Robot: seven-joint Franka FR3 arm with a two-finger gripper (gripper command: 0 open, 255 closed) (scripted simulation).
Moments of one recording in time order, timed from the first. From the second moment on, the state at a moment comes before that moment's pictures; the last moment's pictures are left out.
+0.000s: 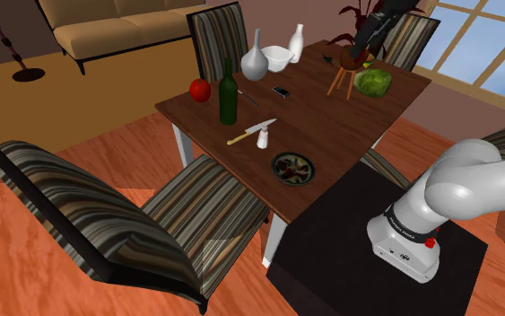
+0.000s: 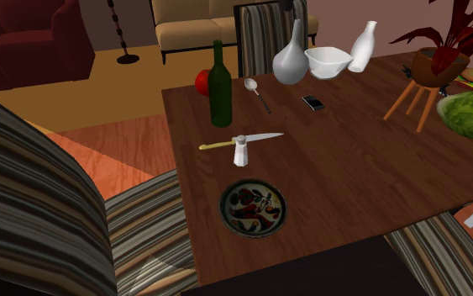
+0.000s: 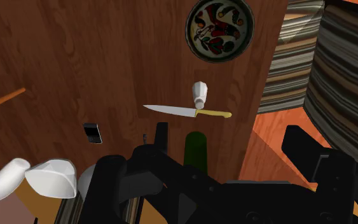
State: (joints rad) arm 0.02 -0.83 0.04 -2.28 -0.08 1.69 0.02
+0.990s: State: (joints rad) arm 0.01 -0.62 0.05 -2.54 -0.10 2.21 0.08
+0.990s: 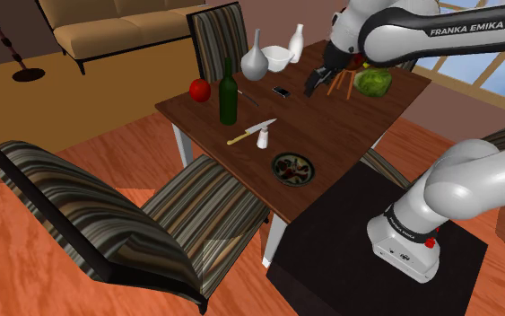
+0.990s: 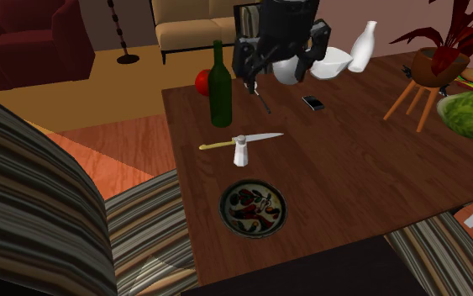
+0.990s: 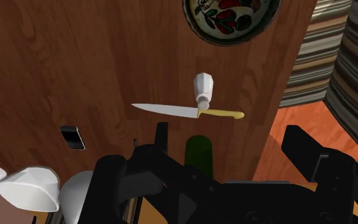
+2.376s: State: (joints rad) arm -0.06 0.20 0.07 -2.37 -0.49 2.90 0.46
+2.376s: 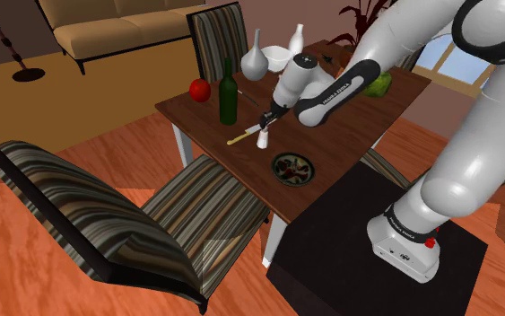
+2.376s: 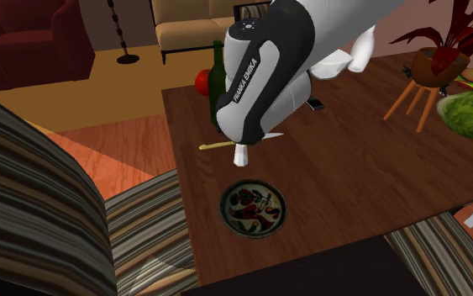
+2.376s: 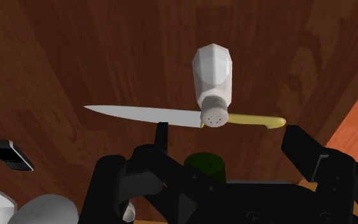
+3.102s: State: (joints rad) arm 0.01 0.44 -0.03 -2.23 -0.61 3.01 0.58
